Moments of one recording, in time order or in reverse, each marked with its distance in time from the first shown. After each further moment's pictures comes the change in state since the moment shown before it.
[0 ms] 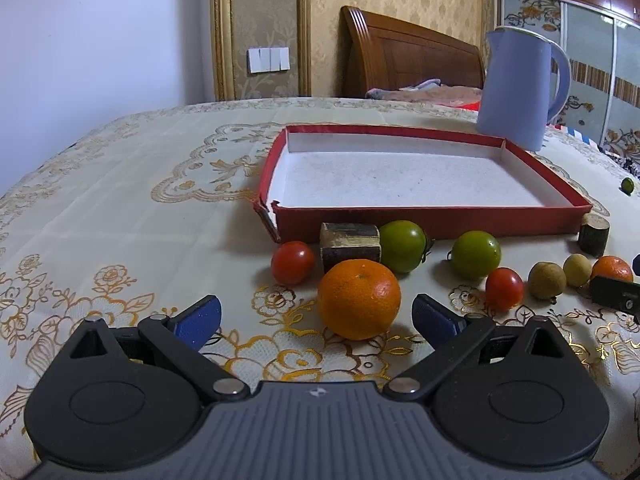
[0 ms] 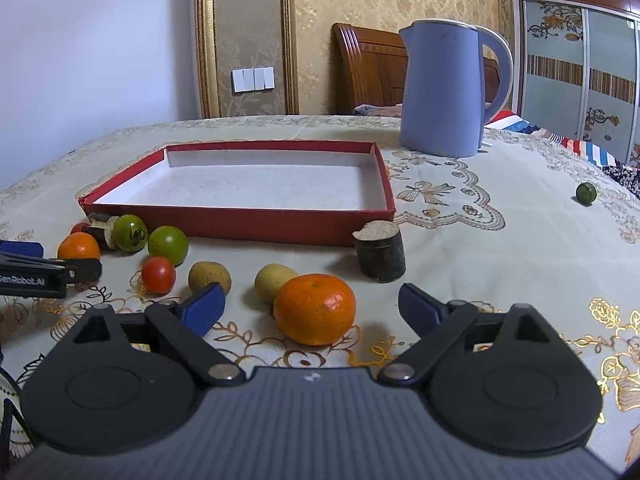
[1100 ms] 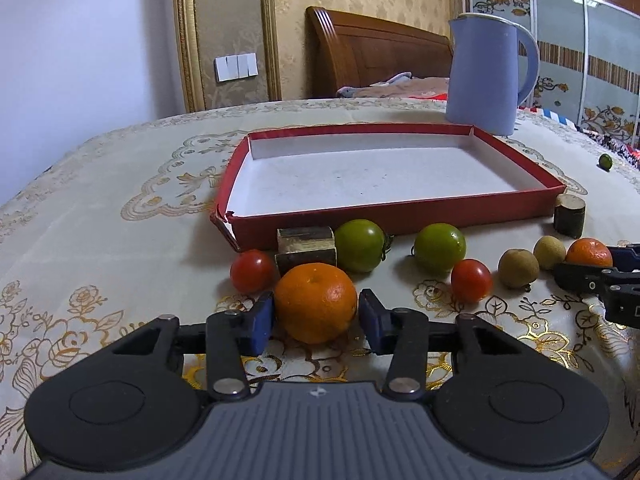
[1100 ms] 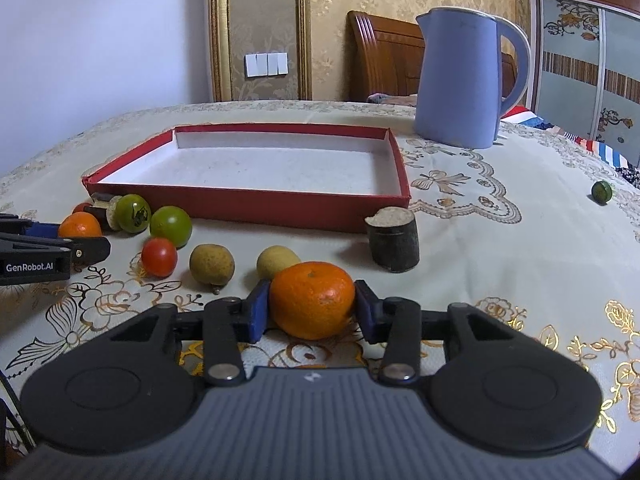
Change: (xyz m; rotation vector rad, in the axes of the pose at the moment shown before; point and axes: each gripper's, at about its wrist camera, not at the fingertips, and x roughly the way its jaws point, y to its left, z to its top) left arm 0.000 -0.017 0.003 0.082 -0.002 -0.054; right arm 0.012 0.001 -0.003 -0.029 0.036 0.035
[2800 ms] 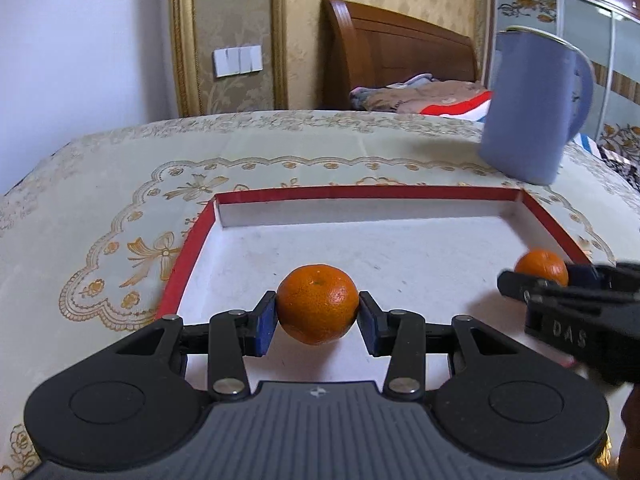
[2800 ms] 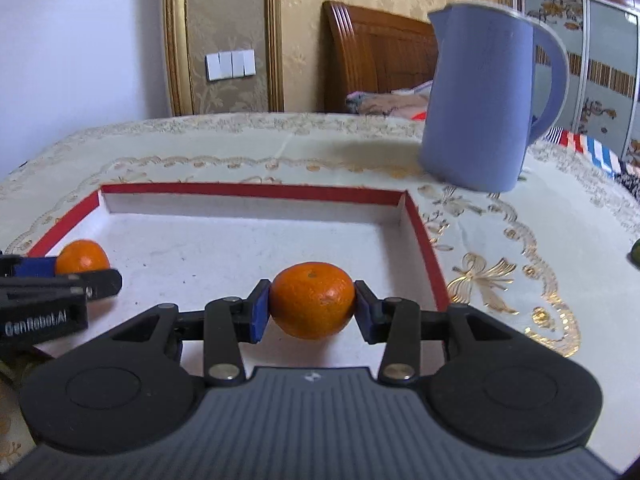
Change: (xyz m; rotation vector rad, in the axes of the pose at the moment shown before) left arm 0.100 -0.010 0.097 -0.069 0.045 0.020; right arm 0.124 0.007 0.098 0.044 0.041 -0.082
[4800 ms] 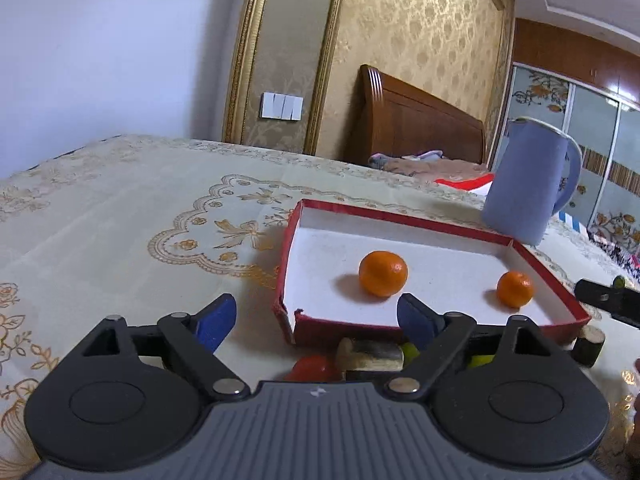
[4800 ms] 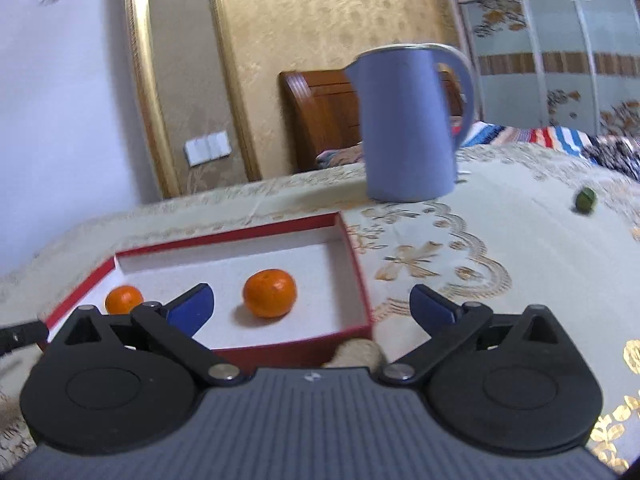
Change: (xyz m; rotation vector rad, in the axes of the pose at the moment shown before) left arm -0.078 0.069 -0.068 -0.168 -0.198 -0.050; right arm -0.082 -0.050 -0.054 0.221 -0.240 0.005
